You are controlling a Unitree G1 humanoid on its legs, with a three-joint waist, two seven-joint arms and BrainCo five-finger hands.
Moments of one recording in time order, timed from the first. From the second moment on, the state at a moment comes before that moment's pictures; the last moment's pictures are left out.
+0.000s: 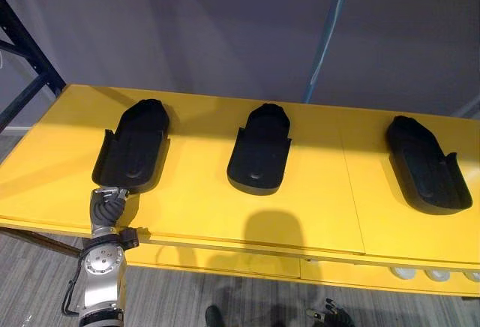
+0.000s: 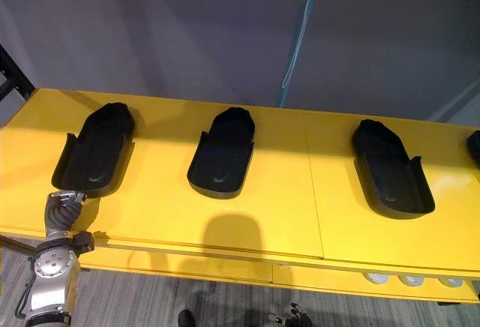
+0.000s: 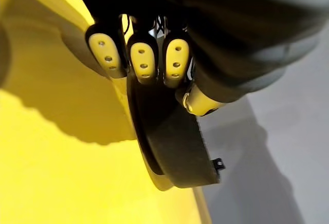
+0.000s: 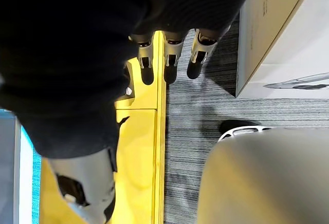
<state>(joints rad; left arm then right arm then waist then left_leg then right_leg) -0.05 0.32 0.33 0.25 0.01 -0.11 0.16 0.15 -0.08 -0.14 0.93 -0.03 -0.05 0.04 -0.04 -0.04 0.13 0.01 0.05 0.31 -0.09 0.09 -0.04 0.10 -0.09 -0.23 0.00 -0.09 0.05</state>
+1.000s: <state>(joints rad) 0.04 0.29 0.37 0.00 -0.04 -0.15 0.19 0.15 -0.08 -0.15 0.93 -0.03 -0.04 0.05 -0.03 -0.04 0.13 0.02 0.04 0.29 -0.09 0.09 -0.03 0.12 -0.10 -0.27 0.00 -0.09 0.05</state>
